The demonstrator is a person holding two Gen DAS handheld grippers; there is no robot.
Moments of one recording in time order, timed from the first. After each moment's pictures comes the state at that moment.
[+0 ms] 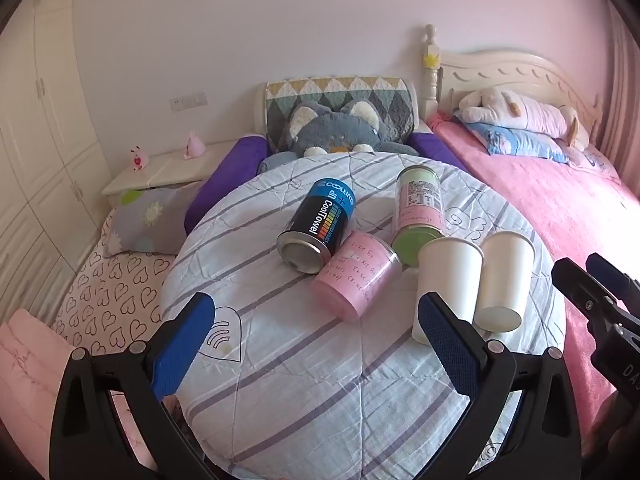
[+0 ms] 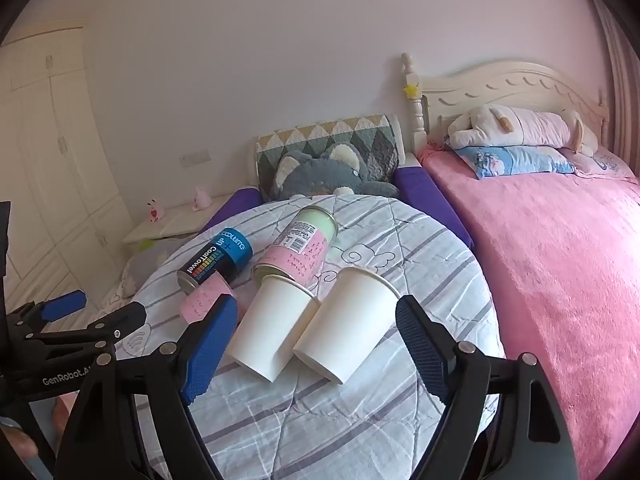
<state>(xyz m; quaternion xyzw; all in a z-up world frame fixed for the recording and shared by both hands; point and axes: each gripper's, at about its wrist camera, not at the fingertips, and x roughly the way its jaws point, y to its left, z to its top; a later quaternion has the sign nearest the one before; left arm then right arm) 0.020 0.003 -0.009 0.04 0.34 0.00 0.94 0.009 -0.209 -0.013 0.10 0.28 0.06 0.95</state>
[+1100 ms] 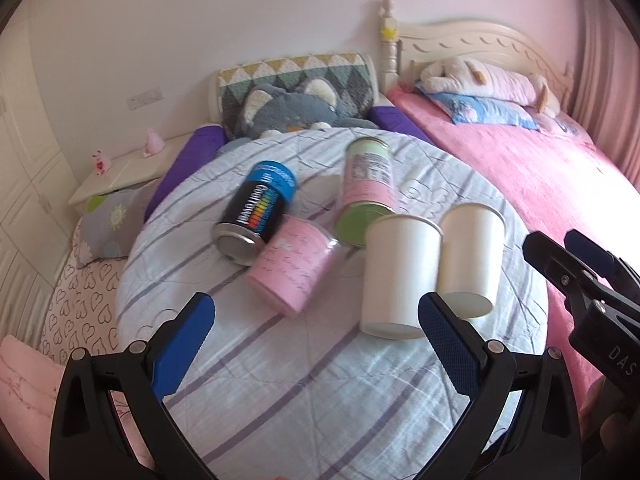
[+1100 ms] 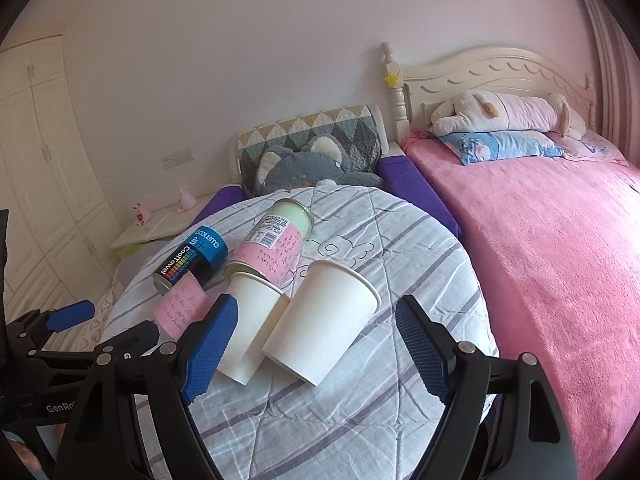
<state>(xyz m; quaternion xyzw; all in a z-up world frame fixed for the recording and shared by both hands) 0.038 -0.041 -0.025 0.07 0.38 -0.07 0.92 0.018 -0.228 -0.020 0.11 0.29 0.04 0.95</state>
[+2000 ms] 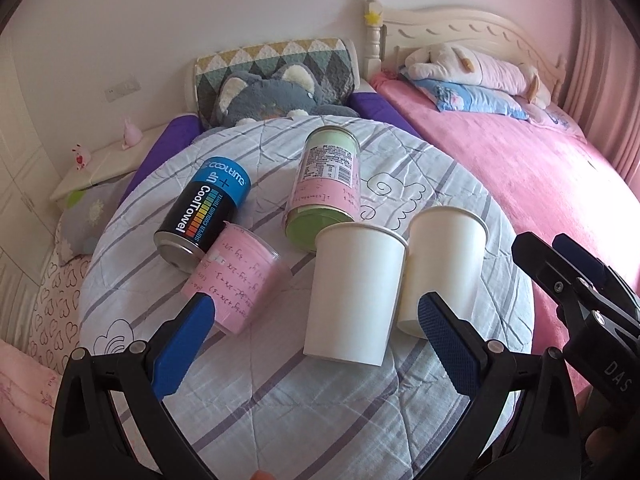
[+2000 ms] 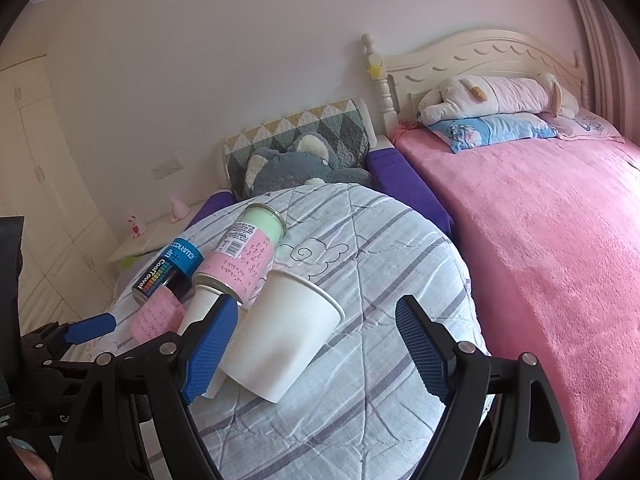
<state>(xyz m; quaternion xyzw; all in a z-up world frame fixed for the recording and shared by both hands) 0.059 -0.075 -0.034 0.06 0.41 -0.09 0.91 0.034 -0.261 -0.031 0.15 0.30 0.03 0.94</state>
